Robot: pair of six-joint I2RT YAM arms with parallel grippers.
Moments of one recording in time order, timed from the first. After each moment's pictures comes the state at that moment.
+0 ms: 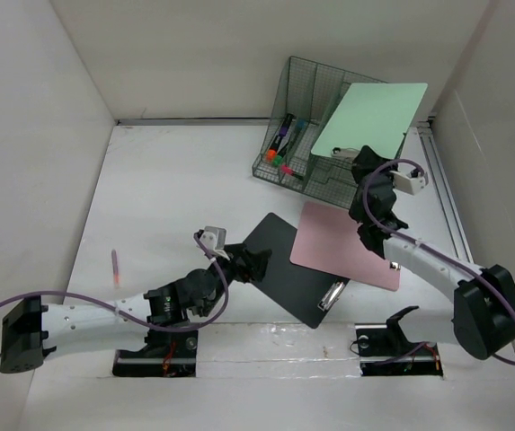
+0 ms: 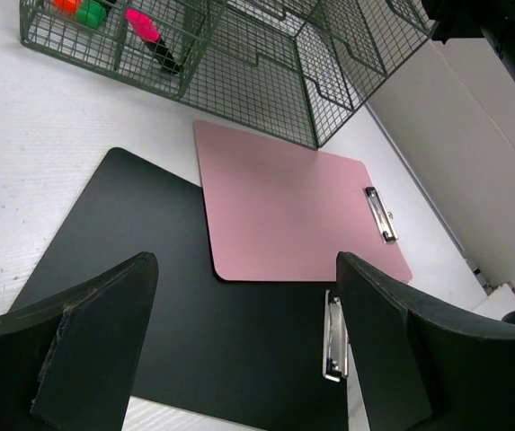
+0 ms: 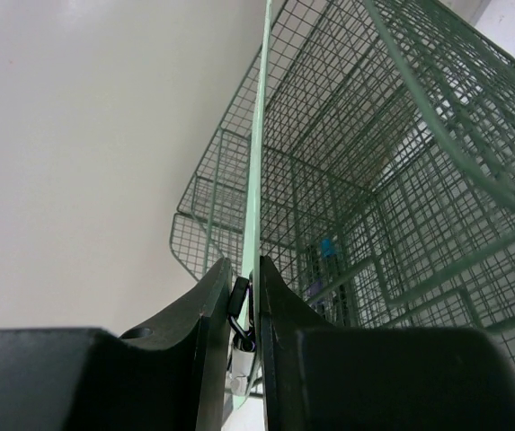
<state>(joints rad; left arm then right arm) -1.29 0.75 0.32 0.36 -0.73 -0.58 0.48 1.26 0.73 0.63 0.90 1.04</state>
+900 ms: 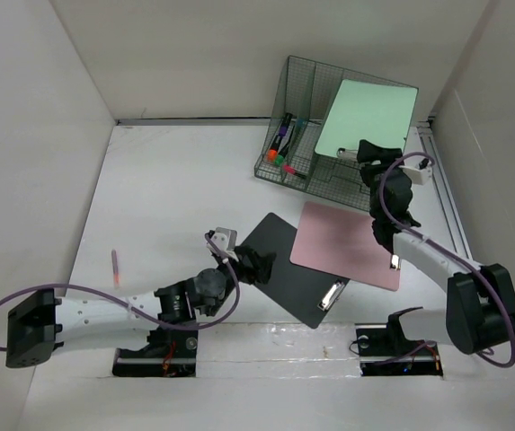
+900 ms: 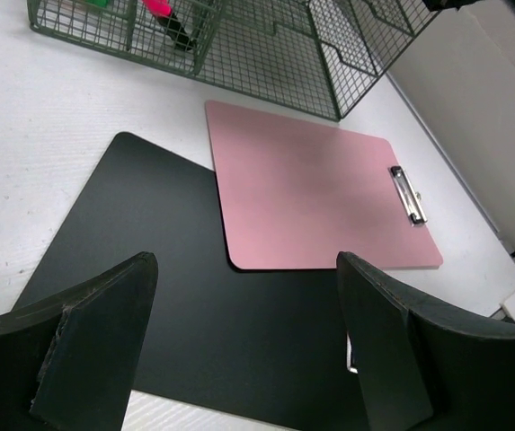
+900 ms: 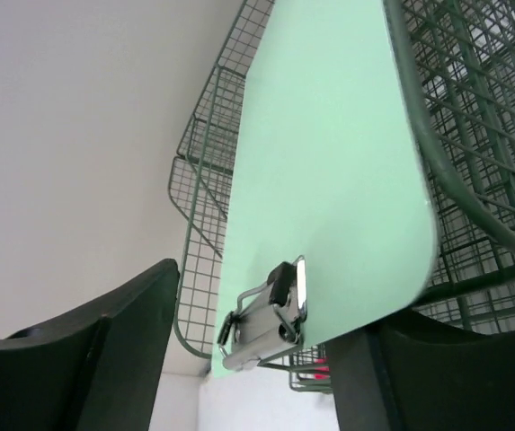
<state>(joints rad) -1.29 0.85 0.32 0.40 -0.72 -0.56 0.26 1.31 0.68 0.67 0.47 1.12</state>
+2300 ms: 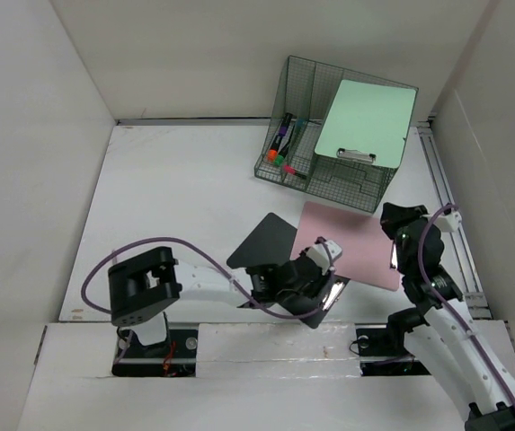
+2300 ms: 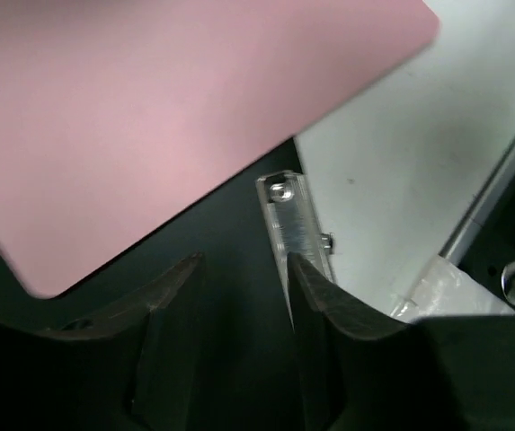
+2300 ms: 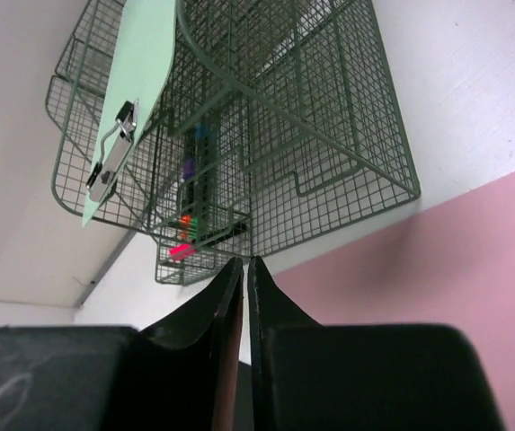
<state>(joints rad) -1.32 1.62 0.84 0.26 -0.30 -0.34 0.28 0.56 0.46 -0.07 0.48 0.94</state>
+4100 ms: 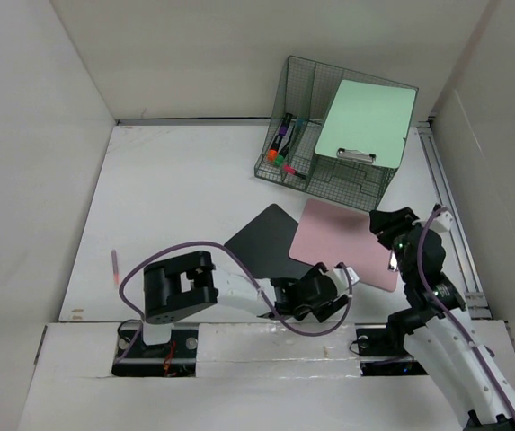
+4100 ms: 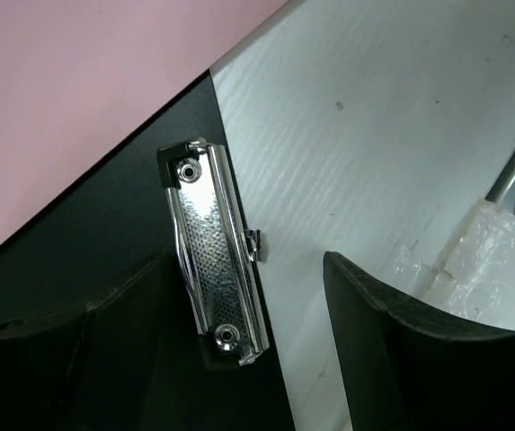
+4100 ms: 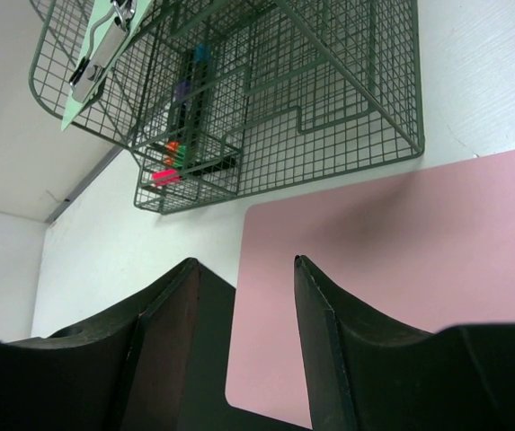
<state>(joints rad) -1.41 1.84 0.95 0.17 -0.30 -0.21 0.28 0.47 0.43 -0.17 0.31 0.82</state>
